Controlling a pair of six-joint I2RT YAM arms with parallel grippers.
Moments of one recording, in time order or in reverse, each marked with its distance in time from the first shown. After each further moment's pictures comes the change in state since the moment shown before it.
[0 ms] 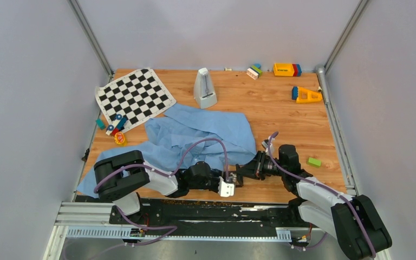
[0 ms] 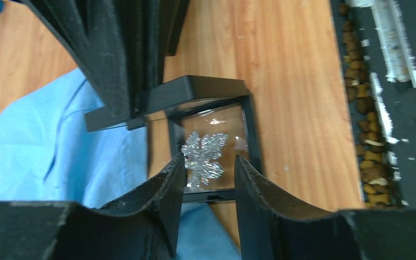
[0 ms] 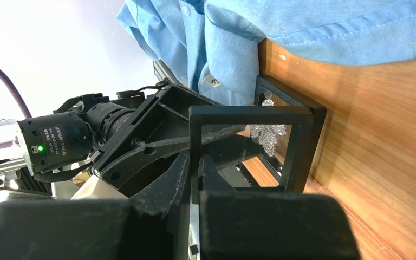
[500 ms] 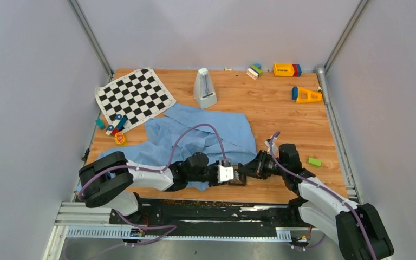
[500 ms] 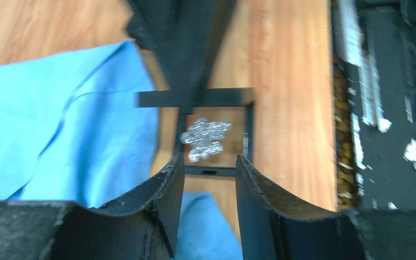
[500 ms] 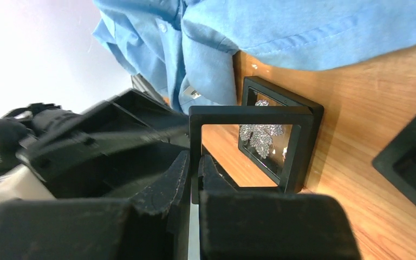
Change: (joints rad) left arm 0.050 -0.125 0.037 -0.177 0.098 -0.226; right arm -0.003 -0.053 0.031 -0.158 0.069 -0.077
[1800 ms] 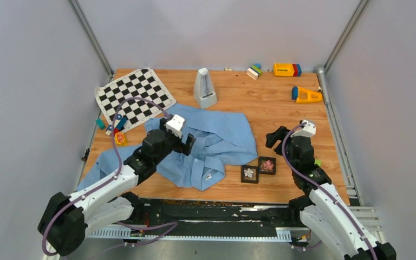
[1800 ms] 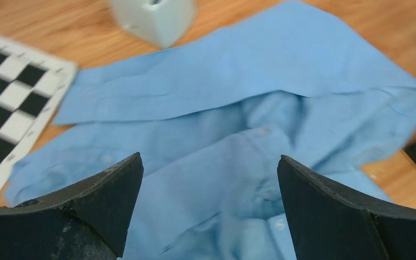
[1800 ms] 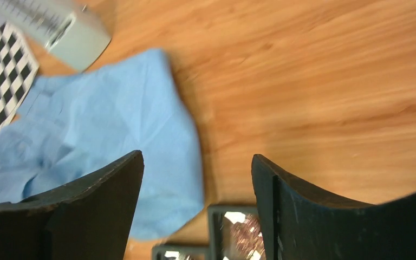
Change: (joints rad) left arm 0.456 -0.512 -0.003 -0.373 -0.330 -0.385; right arm -0.006 -0.310 0.254 -0.420 0.930 -0.414
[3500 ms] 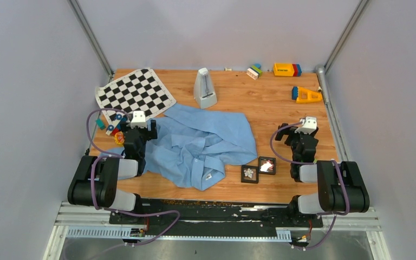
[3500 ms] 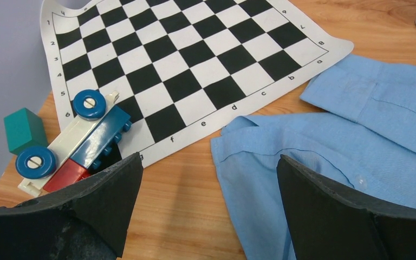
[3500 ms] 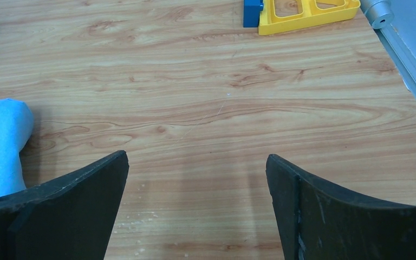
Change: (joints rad) left arm 0.613 0.425 -0.217 0.768 -0.174 0.058; right arm -0.382 0.750 -0.232 1.253 -0.153 -0.489
